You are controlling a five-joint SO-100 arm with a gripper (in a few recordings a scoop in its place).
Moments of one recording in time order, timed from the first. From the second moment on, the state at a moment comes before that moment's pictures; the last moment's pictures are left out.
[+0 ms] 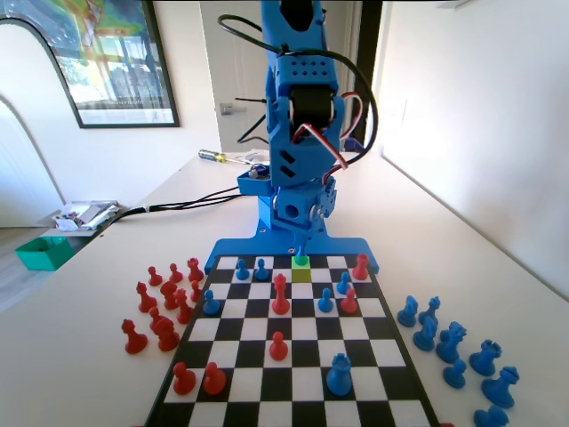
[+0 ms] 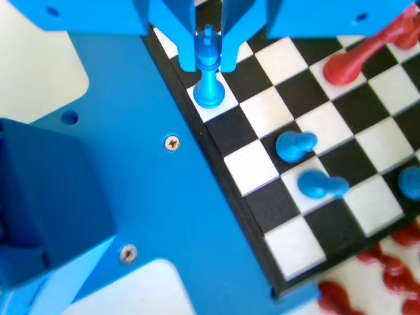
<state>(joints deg) -5.7 108.5 150.1 50.3 -147.0</state>
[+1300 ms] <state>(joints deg) -2.8 115.6 120.6 86.2 -142.5</state>
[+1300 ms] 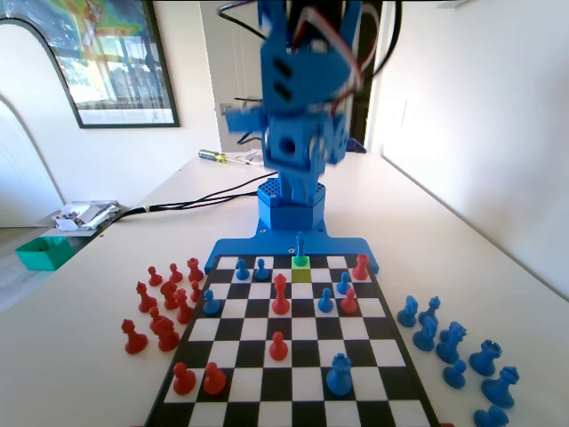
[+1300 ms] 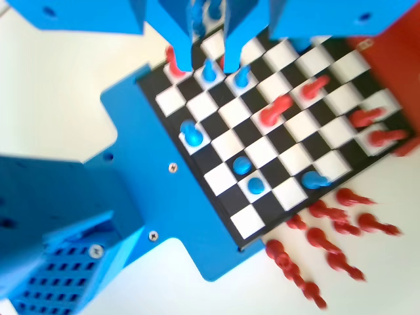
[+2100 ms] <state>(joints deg) 0.2 152.9 106.8 102.7 -99.7</state>
